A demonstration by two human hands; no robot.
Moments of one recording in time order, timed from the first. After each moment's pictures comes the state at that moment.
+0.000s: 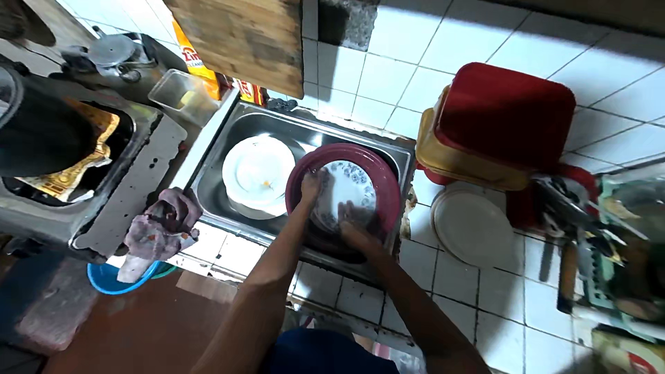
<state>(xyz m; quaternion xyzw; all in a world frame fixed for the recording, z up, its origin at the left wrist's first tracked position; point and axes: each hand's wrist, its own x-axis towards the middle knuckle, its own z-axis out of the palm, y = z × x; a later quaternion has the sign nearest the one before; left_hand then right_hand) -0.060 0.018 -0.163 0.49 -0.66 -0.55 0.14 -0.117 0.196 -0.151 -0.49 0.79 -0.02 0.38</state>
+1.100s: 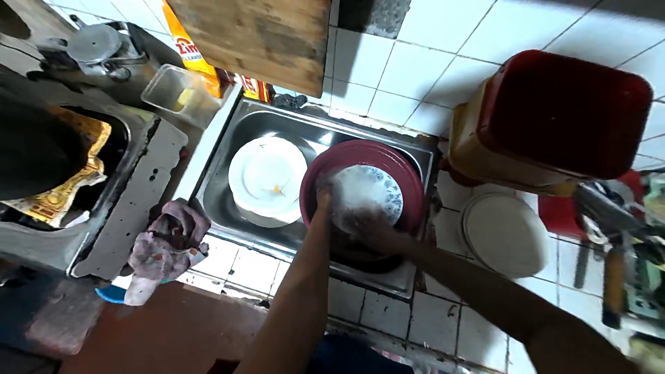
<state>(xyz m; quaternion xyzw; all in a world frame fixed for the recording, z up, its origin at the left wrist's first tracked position) -0.052 0.024 -0.204 0.52 -0.54 -0.64 0.15 -0.155 0.188 -0.173 -0.62 0.70 0.02 0.35</state>
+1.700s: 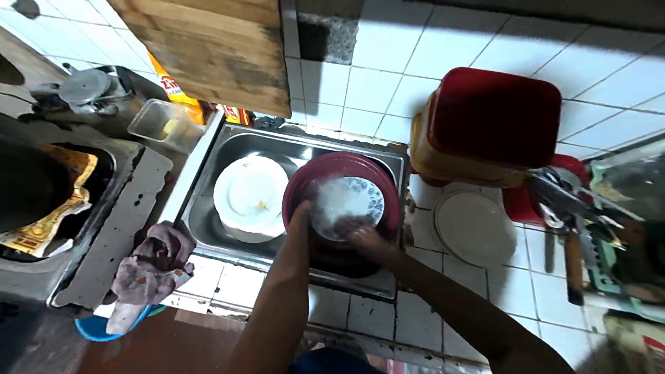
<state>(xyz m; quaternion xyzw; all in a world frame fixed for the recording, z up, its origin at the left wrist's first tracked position) -0.050 0.006 -0.191 0.50 -0.61 -0.61 -0.03 -0.137 0.203 -0.136 -0.67 0.70 -0.02 0.25</state>
